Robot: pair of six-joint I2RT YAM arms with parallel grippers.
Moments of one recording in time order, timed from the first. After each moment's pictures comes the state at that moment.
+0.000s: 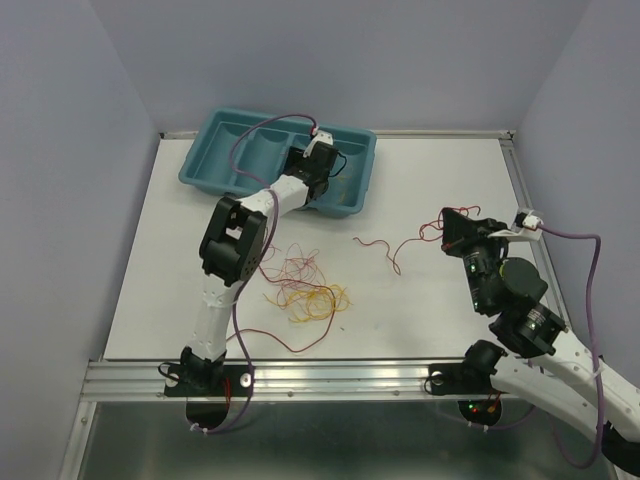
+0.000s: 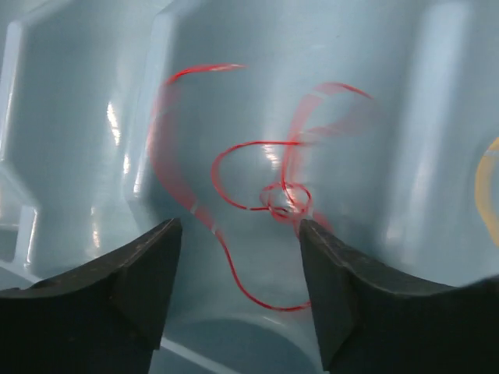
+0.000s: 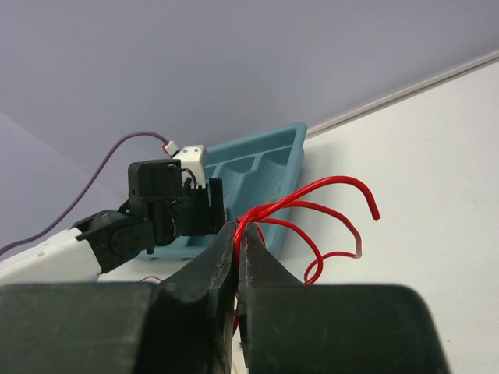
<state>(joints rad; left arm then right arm) -0.54 2.24 1.77 -0.26 -0.65 -0.05 0.82 0.53 0.67 0.04 0.77 0.48</state>
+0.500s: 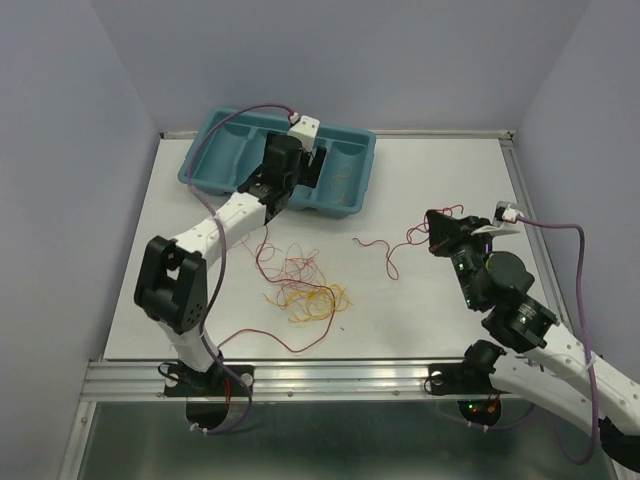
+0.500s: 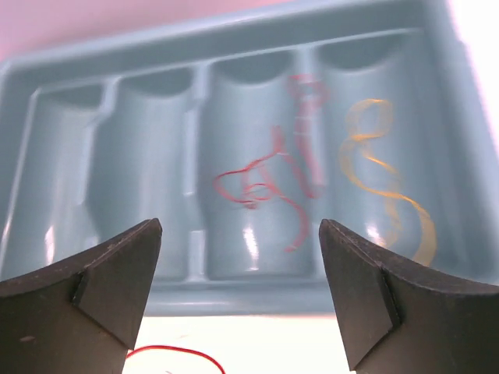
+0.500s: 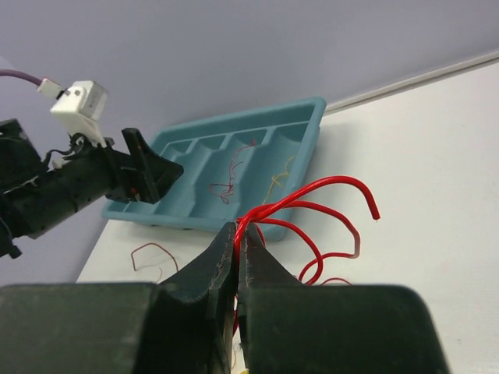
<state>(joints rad) -0.52 1.73 1.36 -0.02 -0.33 0.07 0.82 0.58 0.67 0.04 0.67 0.47</state>
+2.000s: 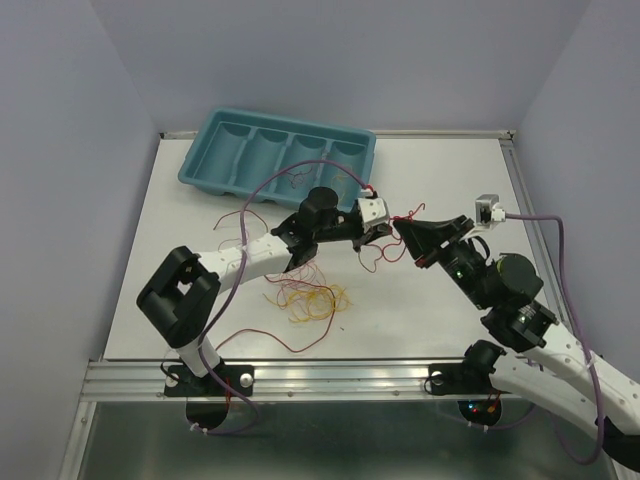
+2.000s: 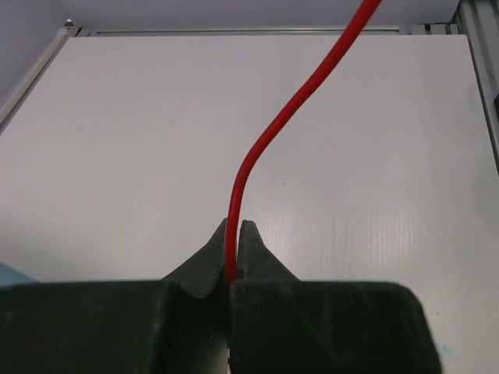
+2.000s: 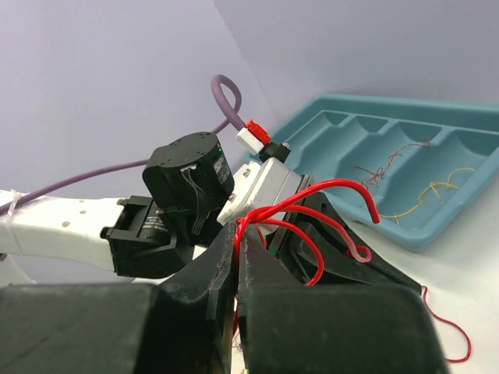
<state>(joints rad) -0.82 1.64 1.04 0.43 0.57 0.23 0.82 0.59 0.67 0.19 0.14 0.46</state>
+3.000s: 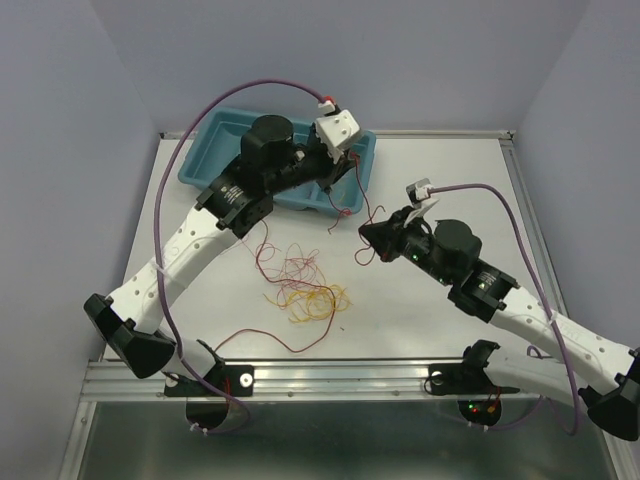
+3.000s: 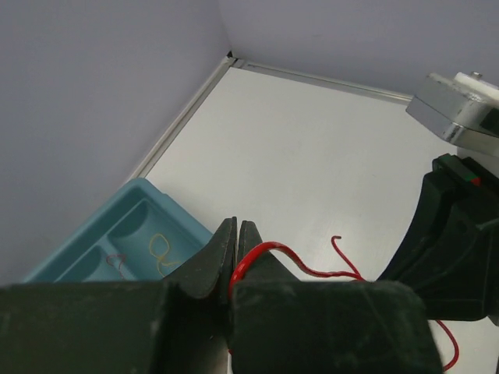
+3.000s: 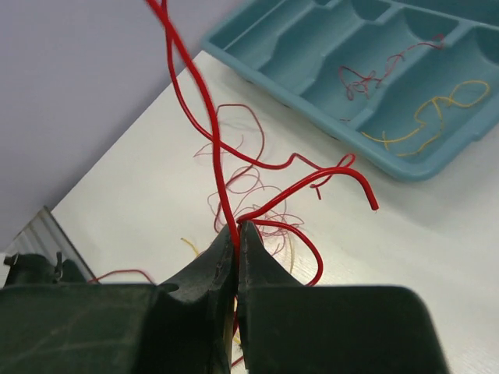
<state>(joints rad) -0.73 1.41 1.63 -0.34 0.31 0.22 0.82 0.92 0.79 0.04 0.08 0.39</state>
